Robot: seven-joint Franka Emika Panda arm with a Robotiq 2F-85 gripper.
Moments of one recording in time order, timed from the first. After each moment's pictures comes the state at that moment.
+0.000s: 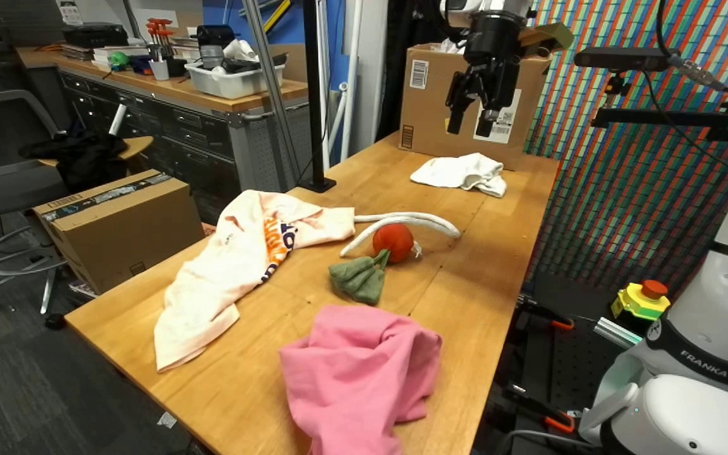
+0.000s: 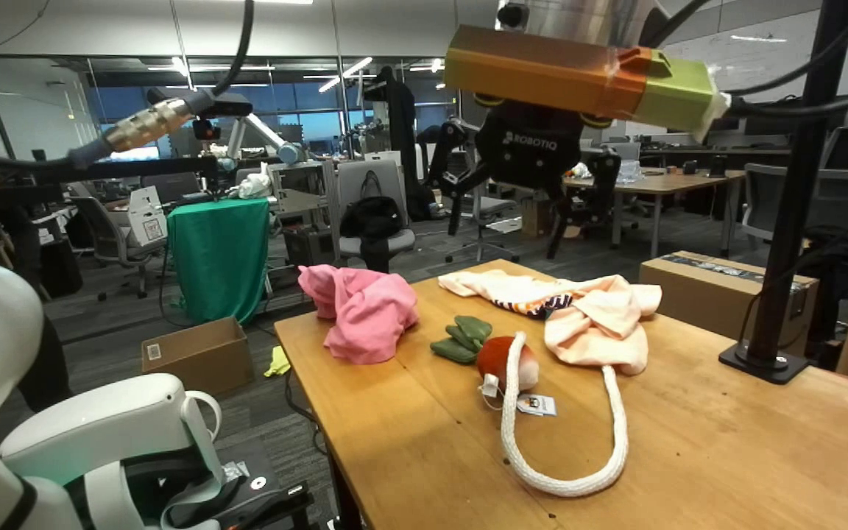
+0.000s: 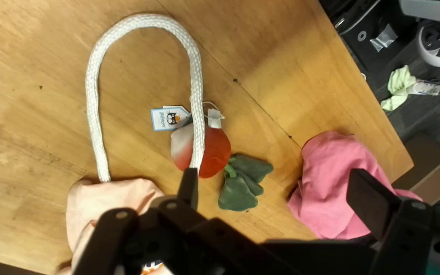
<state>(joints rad) -0.04 -0.39 -0.23 -2.31 0.24 1.83 -1.09</state>
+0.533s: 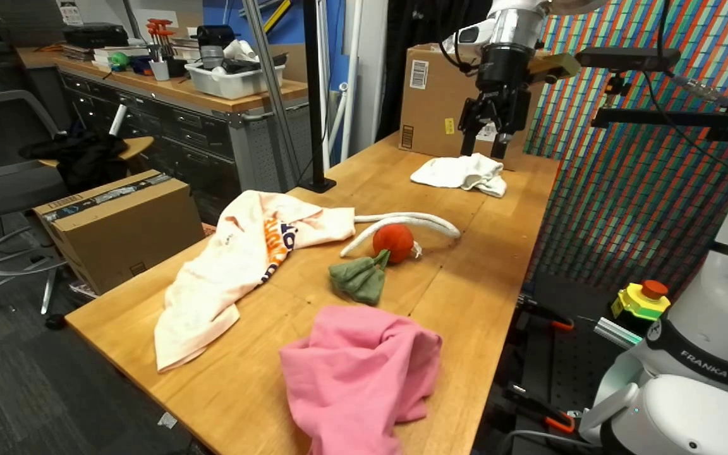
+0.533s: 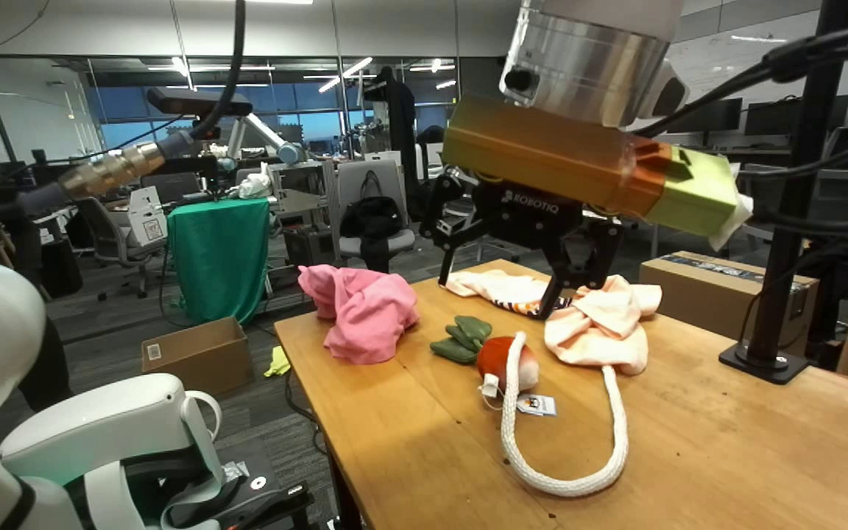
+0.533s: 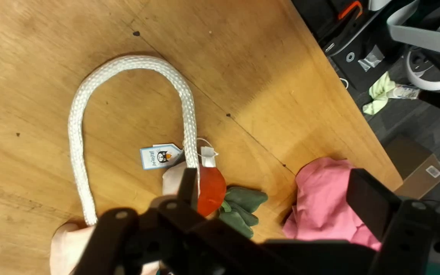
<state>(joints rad) -0.06 -0.39 -0.28 -2.39 0.25 1.85 -1.17</state>
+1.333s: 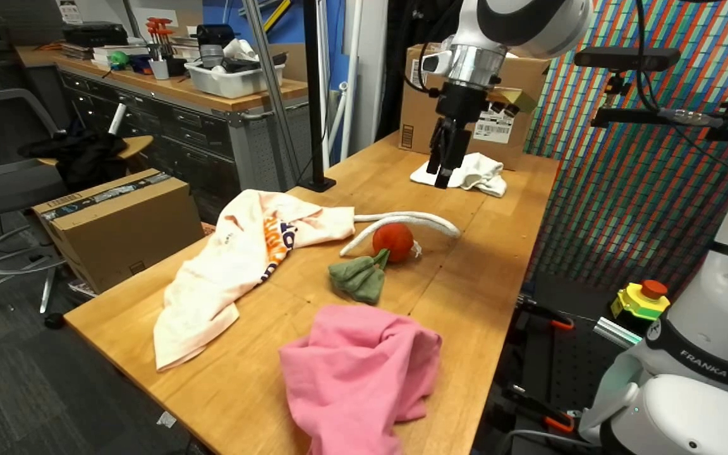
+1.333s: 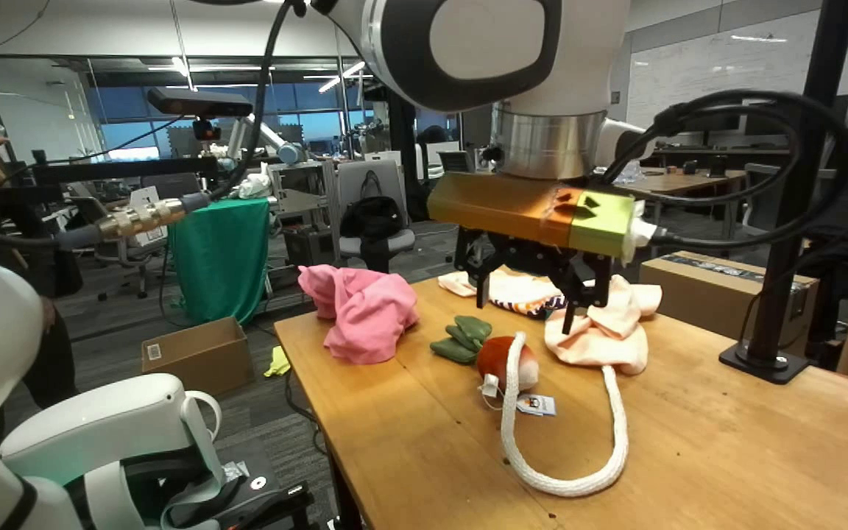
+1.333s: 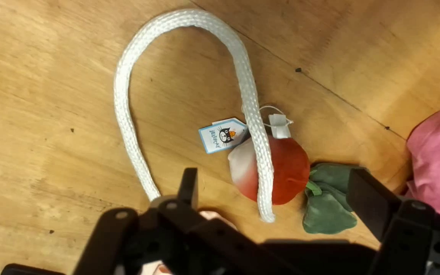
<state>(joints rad) -0.04 -0.30 -0.13 -2.48 0.22 2.24 -0.80</state>
